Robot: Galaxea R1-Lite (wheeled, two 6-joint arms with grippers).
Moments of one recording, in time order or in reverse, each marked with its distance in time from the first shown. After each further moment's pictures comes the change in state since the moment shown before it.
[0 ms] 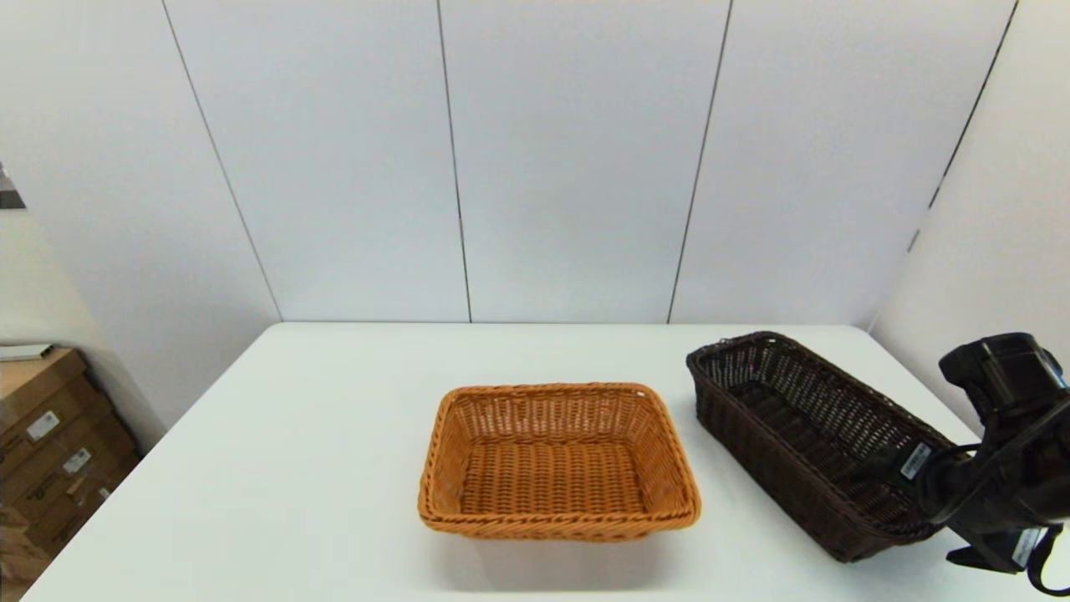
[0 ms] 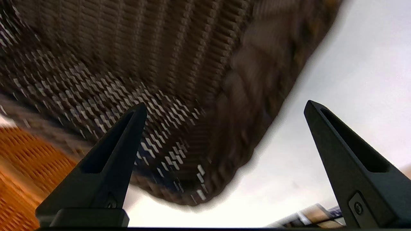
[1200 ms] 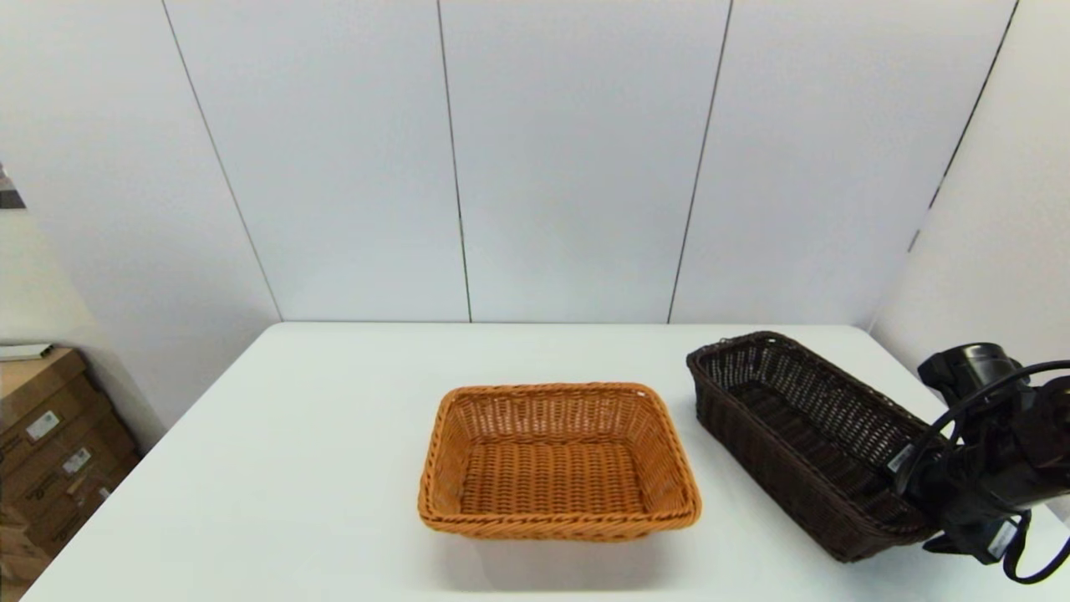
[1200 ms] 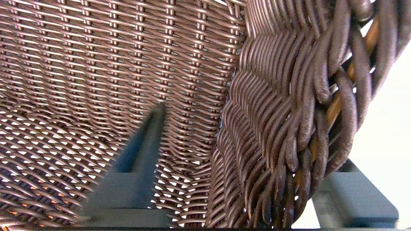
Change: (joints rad) left arm 0.000 0.000 0.000 0.000 0.000 0.000; right arm -0.077 0.173 -0.050 -0.051 0.003 0.028
